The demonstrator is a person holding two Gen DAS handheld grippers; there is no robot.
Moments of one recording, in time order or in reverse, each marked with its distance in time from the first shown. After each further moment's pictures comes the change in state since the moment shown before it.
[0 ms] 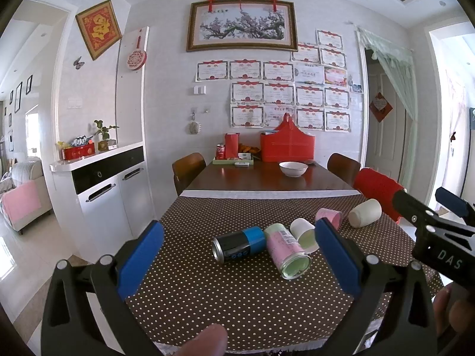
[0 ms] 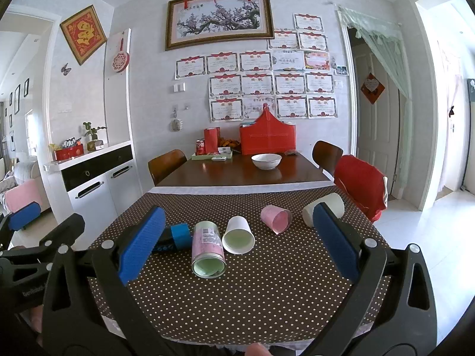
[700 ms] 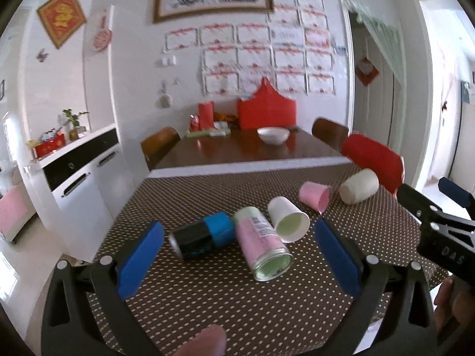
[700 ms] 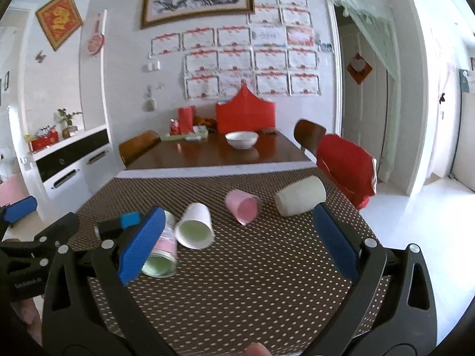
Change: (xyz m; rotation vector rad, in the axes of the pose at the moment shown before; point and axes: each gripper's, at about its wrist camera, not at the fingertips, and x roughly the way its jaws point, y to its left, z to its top) left arm 0.116 -0.070 -0.002 0.095 0.175 -0.079; right arm 0.087 -0.075 -0.007 0.017 0.130 -0.090
